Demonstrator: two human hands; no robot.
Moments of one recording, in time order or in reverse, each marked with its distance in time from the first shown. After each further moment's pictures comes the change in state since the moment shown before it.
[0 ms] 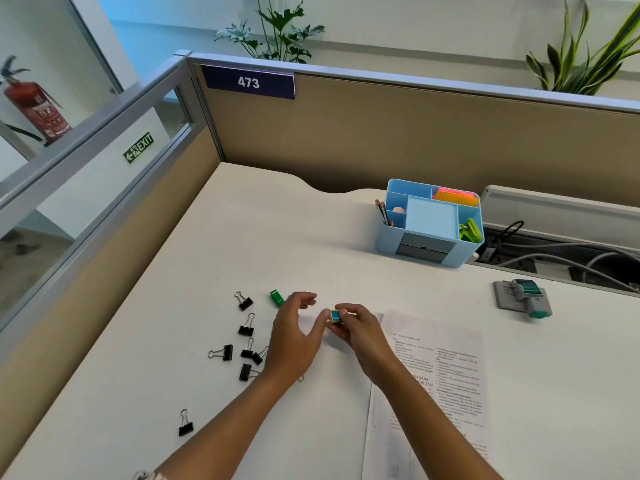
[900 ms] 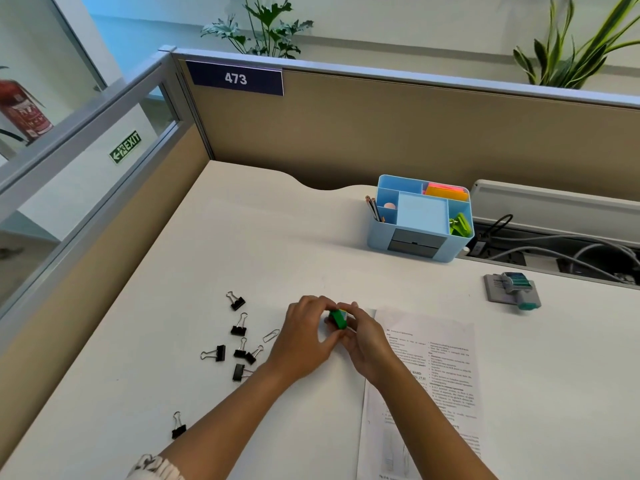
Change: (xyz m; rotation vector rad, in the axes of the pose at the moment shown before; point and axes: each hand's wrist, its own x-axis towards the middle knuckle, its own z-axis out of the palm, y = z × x) left_hand 0.005 -0.001 0.013 0.315 -0.258 0.233; right_hand -0.003 -0.003 -0.006 0.400 0.045 0.183
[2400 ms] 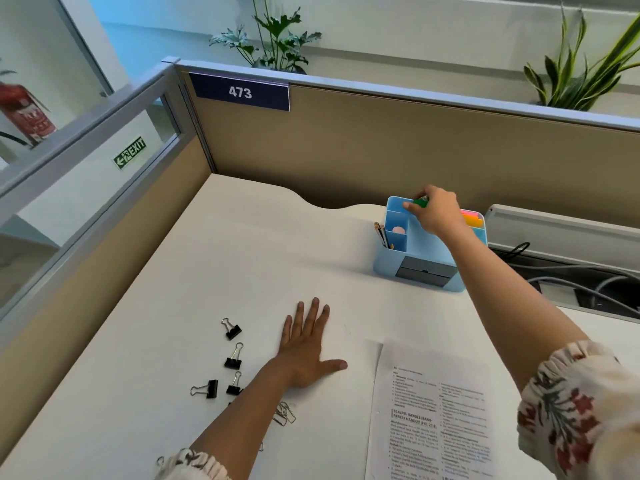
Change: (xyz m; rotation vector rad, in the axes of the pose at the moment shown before) left_hand 0.048 -0.036 0.014 0.341 -0.544 -0.186; right_hand 0.119 -0.261 0.024 -1.423 0.433 -0.724
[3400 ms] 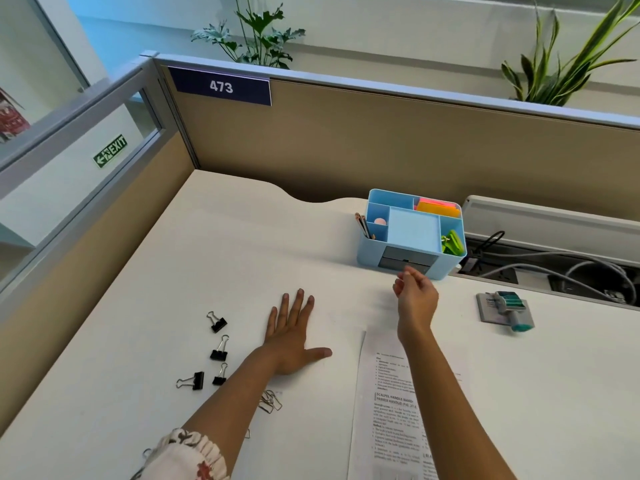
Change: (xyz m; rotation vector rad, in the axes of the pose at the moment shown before) left_hand -0.002 0.004 -0.005 0.012 -0.019 -0.018; right_hand -0.156 0.045 0.073 1.077 0.319 0.550
